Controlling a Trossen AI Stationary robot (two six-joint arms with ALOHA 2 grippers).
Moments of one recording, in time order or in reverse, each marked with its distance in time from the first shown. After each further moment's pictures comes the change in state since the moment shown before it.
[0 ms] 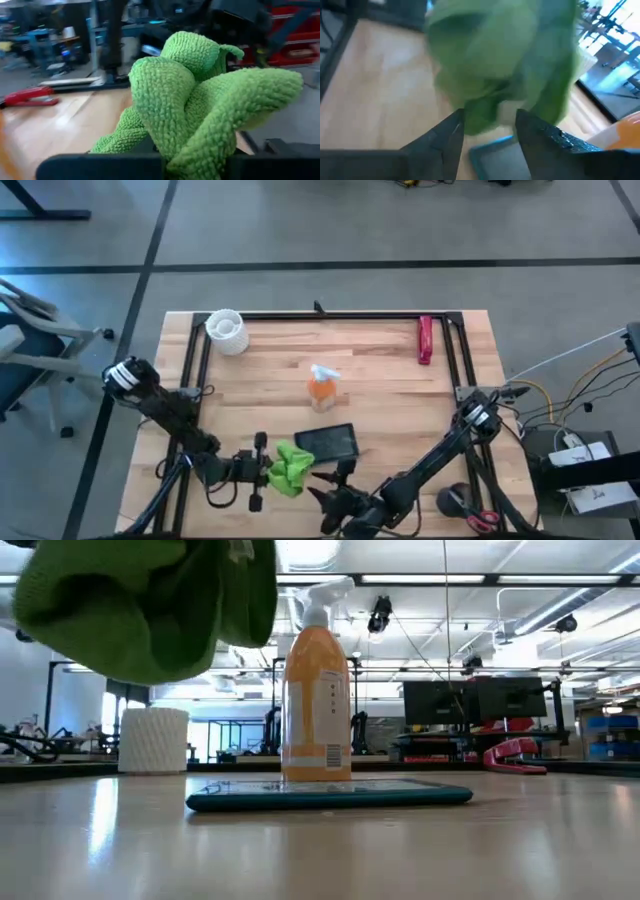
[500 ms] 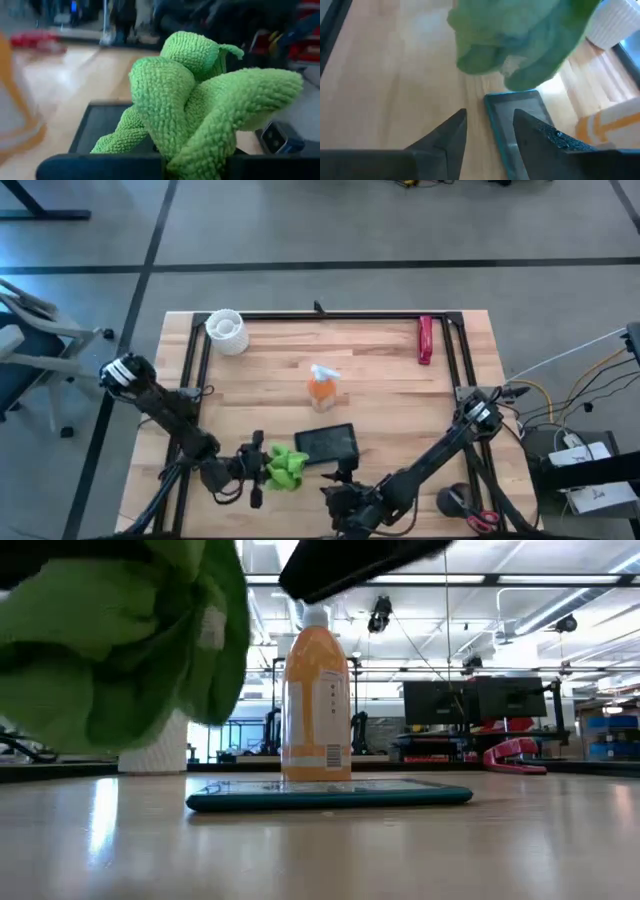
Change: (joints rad) left arm -0.002 -0.054 0.005 -0.227 -0.109 -0.271; right arm 0.003 -0.011 -0.009 -0.315 -0.215 0.212
